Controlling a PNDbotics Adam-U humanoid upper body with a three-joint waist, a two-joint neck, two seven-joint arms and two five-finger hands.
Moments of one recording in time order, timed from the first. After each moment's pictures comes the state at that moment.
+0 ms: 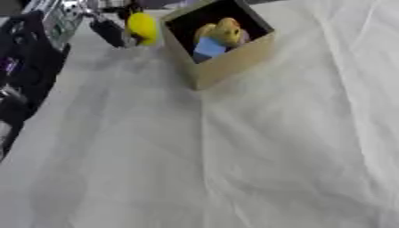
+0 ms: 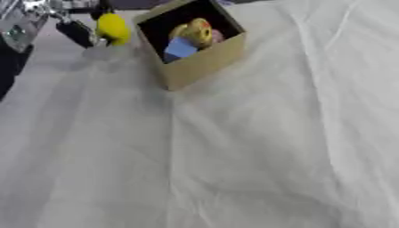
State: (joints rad) left arm -1.38 0.44 -0.19 -0.71 -0.87 -0.37 -0.51; right arm -0.81 -0.58 0.07 -1.87 0.01 0.07 0.18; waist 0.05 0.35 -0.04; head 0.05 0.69
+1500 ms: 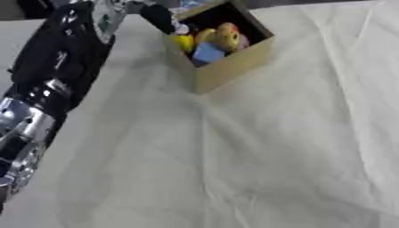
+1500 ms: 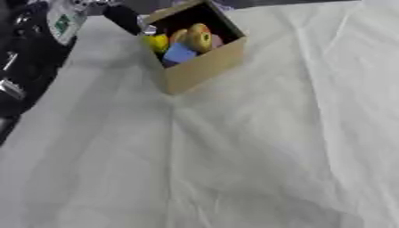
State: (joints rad) left arm -1.39 0.34 -0.18 -0.72 -0.92 -0.34 -0.39; right arm -0.82 -0.55 0.08 -1.88 0.01 0.07 0.18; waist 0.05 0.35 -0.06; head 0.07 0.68
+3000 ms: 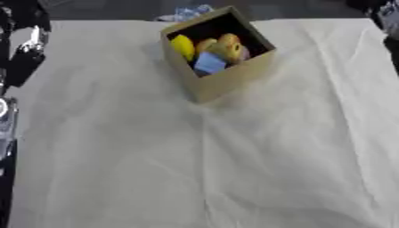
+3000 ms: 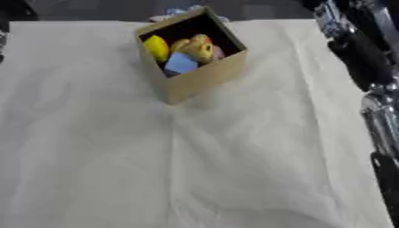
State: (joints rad) left arm -0.66 0.27 0.24 -1.48 -0.46 -0.18 0.08; right arm -0.50 -0.45 -0.02 -1.94 -0.08 0.06 0.06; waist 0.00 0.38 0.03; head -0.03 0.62
